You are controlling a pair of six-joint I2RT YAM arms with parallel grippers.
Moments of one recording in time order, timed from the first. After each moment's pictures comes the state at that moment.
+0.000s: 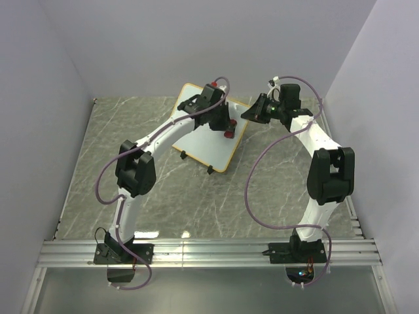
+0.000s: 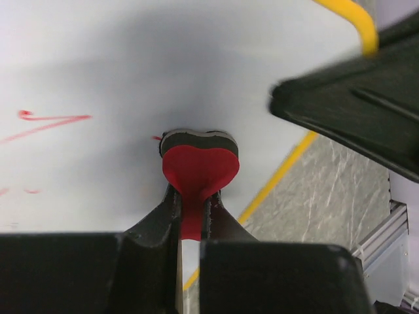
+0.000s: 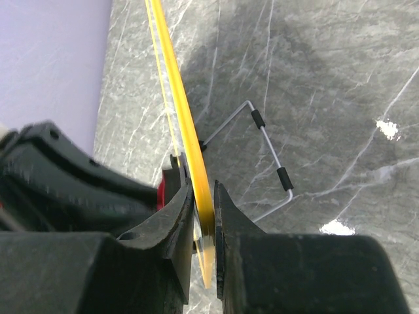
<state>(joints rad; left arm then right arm) -0.64 2.16 2.05 -0.62 0.19 -0.54 0.11 1.83 1.47 -0.23 -0.66 0.51</state>
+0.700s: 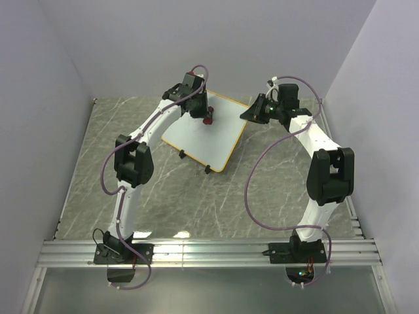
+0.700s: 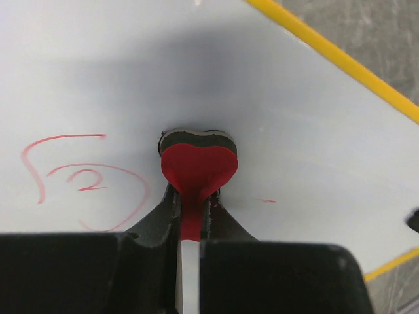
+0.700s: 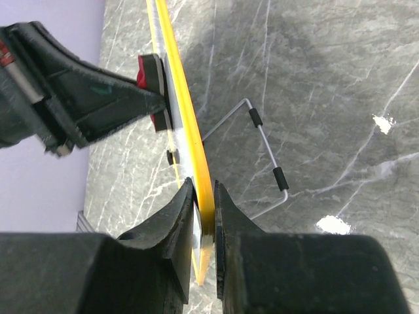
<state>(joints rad) -0.47 2.27 2.21 -0.71 0.11 -0.50 0.13 1.83 1.47 -0.25 -0.63 0.51</state>
